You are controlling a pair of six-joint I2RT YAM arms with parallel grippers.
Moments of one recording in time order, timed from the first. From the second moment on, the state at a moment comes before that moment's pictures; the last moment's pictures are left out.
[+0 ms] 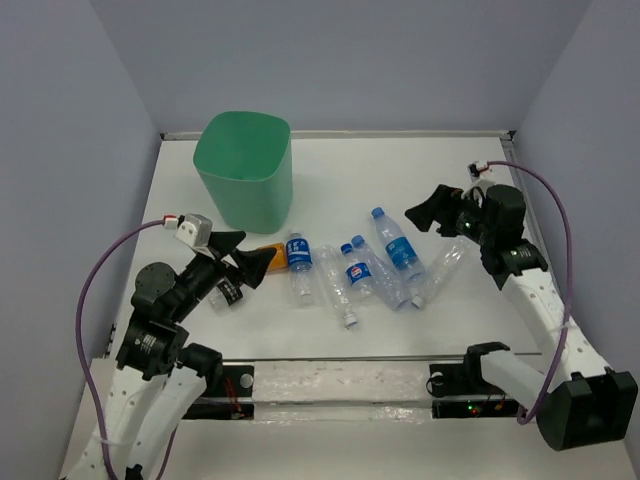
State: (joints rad) left arm -0.37 0.40 0.67 -0.25 0.30 -0.34; right arm 0.11 0.96 0.81 -0.18 -0.42 0.46
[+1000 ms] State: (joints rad) left arm -0.37 0.50 0.65 -0.26 0.25 -0.34; right arm 0.40 1.88 1.31 -0.42 0.12 0.13
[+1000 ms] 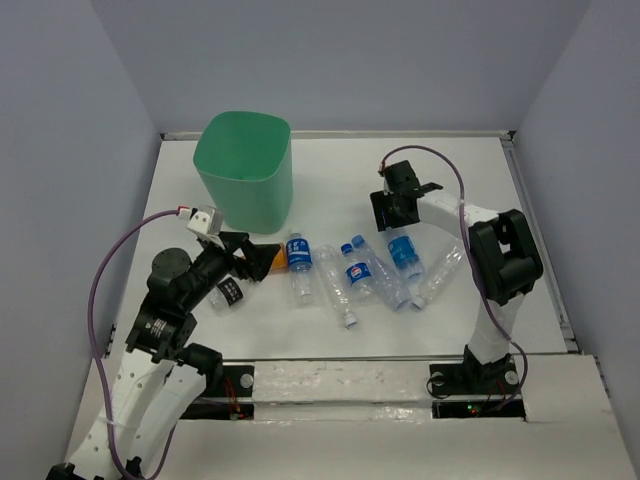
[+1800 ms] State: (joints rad) left arm -0.35 0.45 0.65 -0.34 -0.05 -0.41; right arm 0.72 1.82 2.04 -0.03 0.05 0.13
